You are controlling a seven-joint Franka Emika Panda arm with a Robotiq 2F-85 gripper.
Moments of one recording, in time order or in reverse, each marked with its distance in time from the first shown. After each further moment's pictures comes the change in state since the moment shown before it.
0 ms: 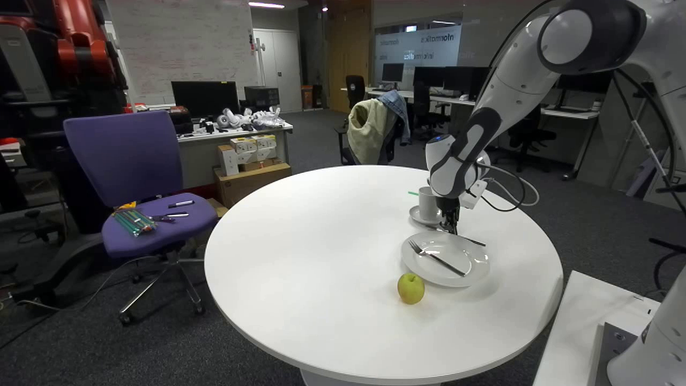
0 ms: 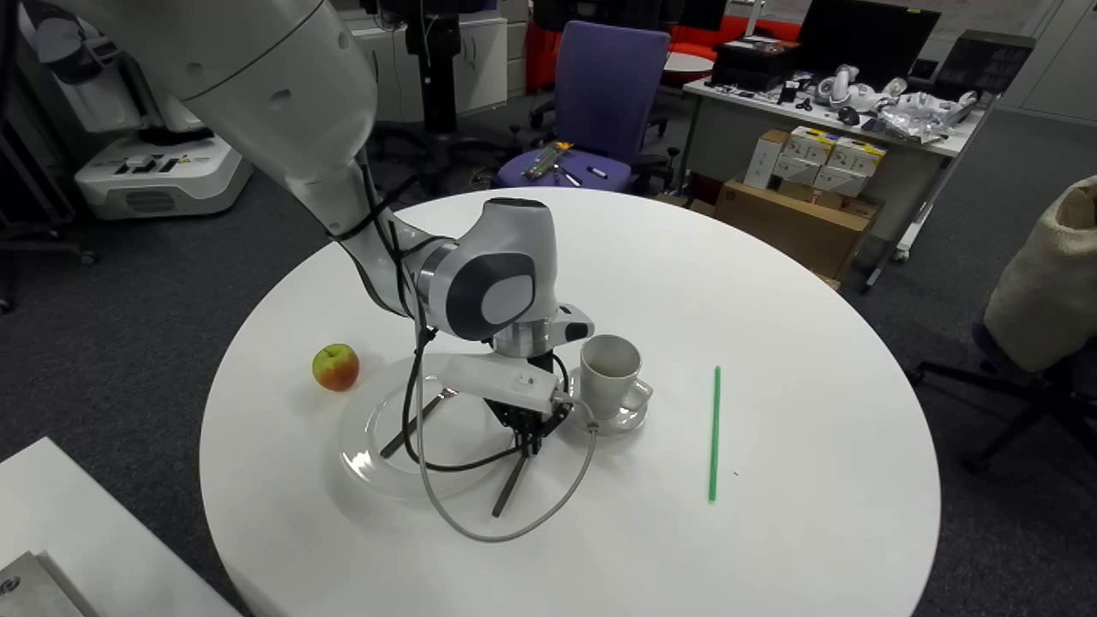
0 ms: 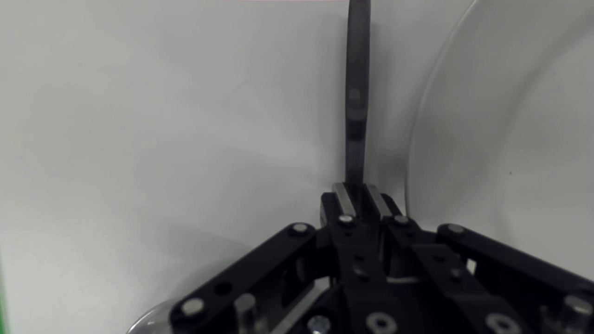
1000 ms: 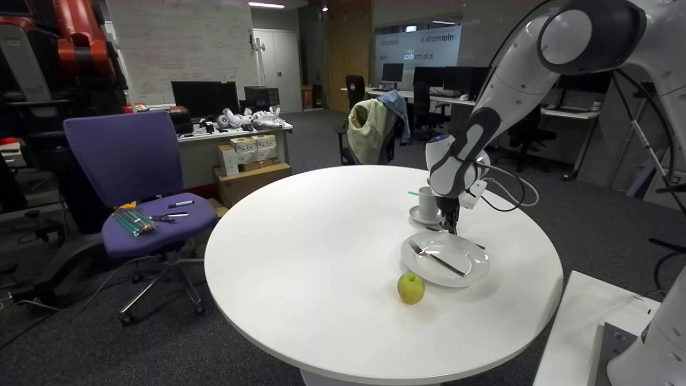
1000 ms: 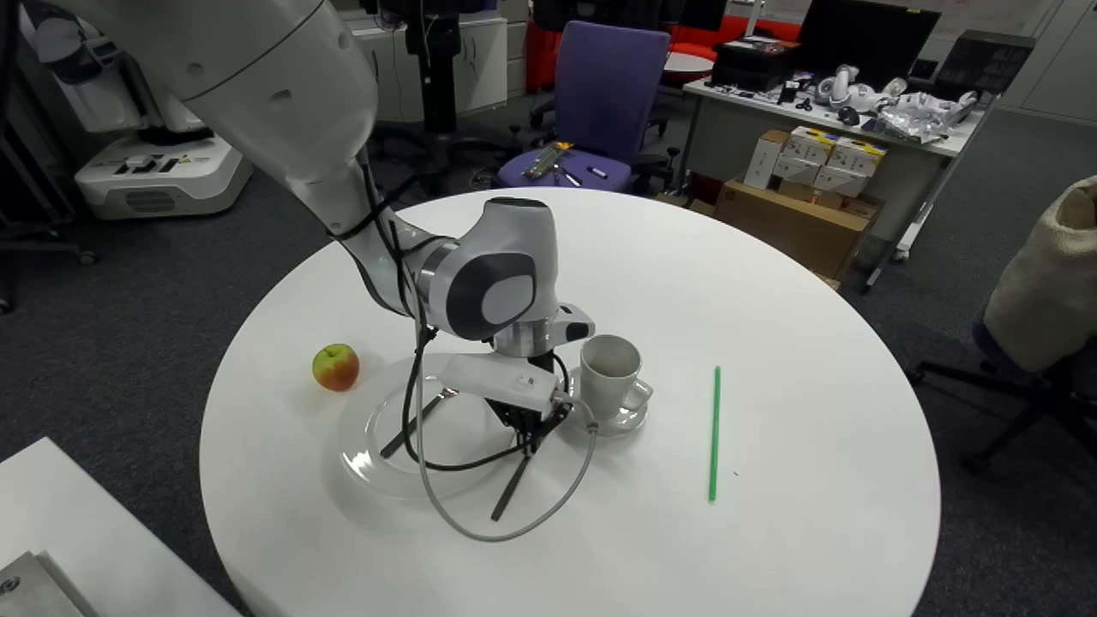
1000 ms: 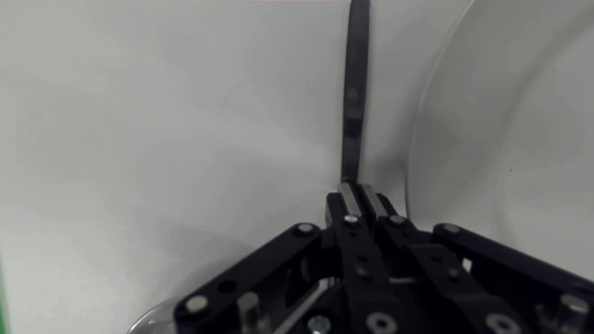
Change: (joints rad) arm 0.000 0.001 0.000 0.002 0.006 0.000 0.000
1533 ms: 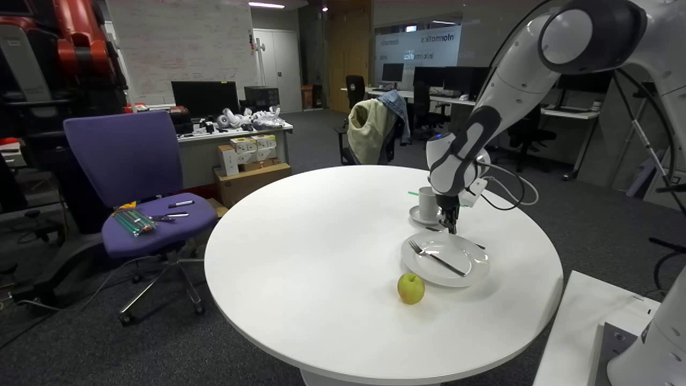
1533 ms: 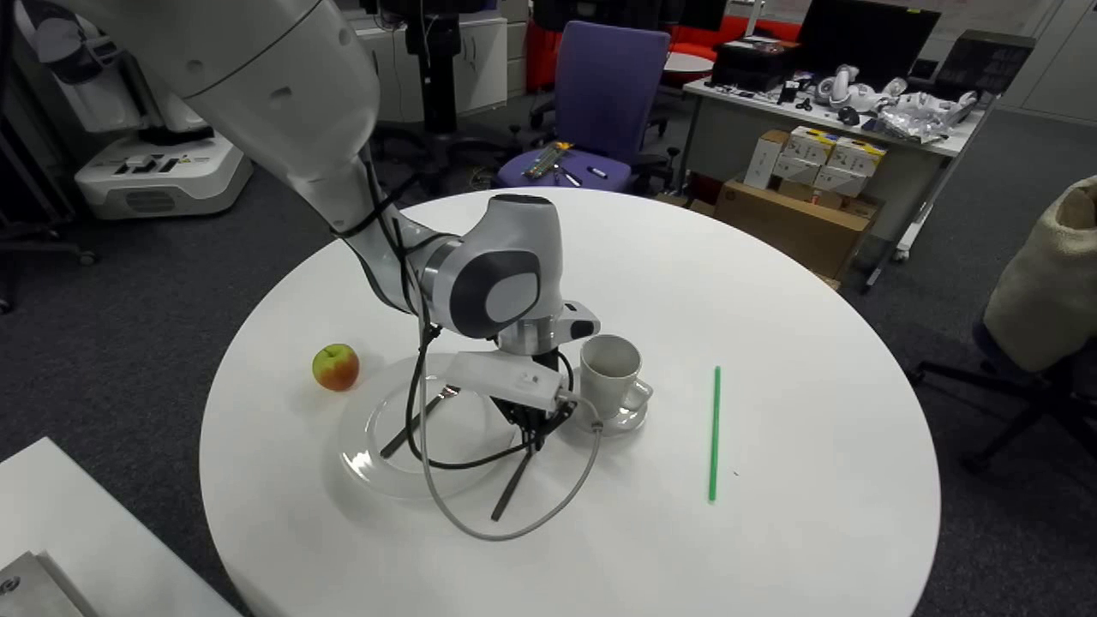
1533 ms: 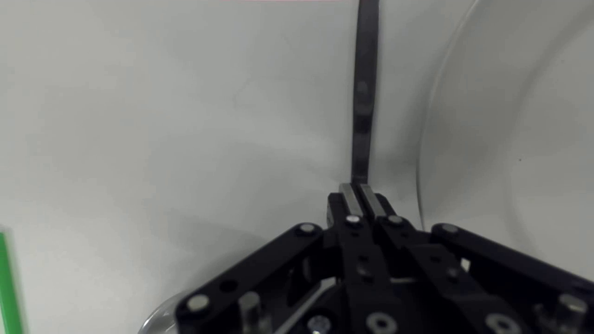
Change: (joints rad) arm -0.007 -0.003 0.000 0.009 0.005 0.000 0.000
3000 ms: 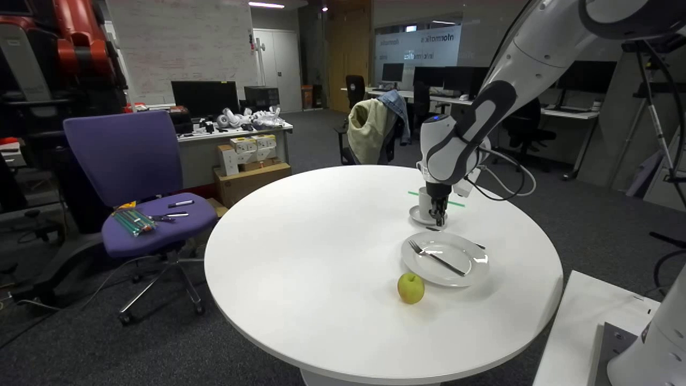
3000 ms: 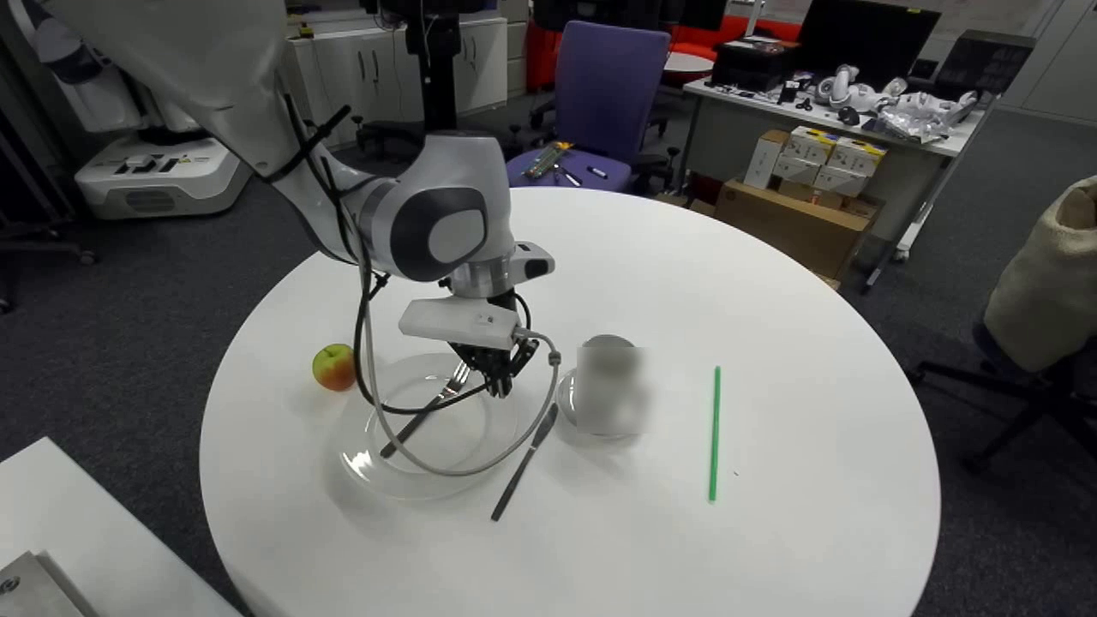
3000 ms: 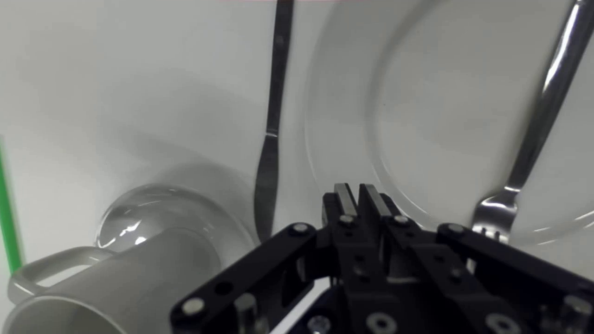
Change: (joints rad) arm 0.066 -0.190 0.043 -0.139 -0.002 0.025 -0.004
